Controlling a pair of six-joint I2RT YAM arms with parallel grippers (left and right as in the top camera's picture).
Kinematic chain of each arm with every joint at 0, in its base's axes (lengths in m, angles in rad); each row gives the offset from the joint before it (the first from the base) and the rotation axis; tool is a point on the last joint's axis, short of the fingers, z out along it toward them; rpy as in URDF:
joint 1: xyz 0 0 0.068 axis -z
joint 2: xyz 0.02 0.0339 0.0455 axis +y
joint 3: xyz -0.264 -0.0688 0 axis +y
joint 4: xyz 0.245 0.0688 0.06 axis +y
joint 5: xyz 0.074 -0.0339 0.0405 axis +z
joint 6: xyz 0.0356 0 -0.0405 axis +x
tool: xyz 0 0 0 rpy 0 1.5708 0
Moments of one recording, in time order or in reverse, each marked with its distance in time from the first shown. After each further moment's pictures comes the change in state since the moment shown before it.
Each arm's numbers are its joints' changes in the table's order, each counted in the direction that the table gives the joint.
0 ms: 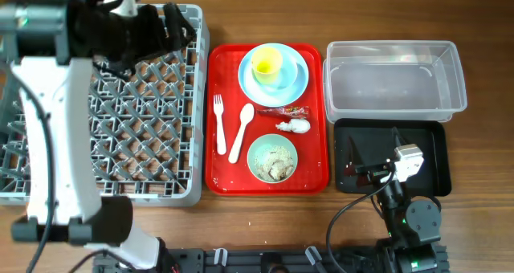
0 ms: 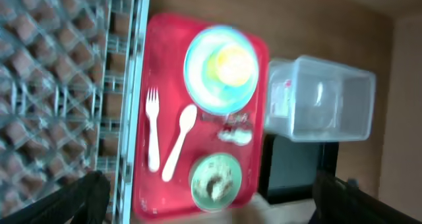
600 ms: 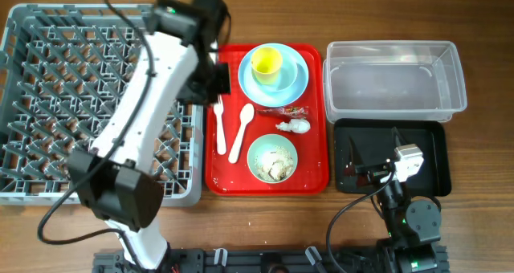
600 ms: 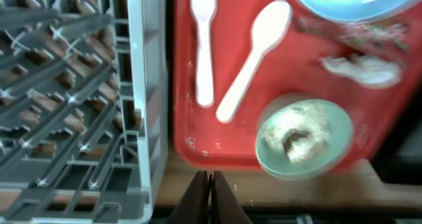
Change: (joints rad) left arm 0.327 0.139 0.349 0.001 0.339 -0.153; right arm 0.000 0.000 0.000 -0.001 0.000 0.000
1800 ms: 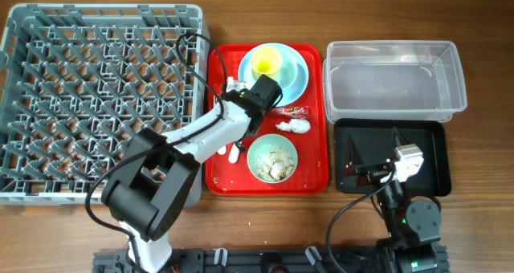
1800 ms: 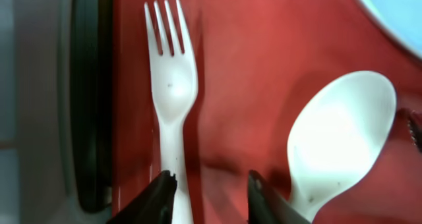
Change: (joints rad) left arm 0.256 0.011 0.718 -0.890 0.475 -0.158; right arm 0.000 0.000 0.000 0.001 0.000 0.000
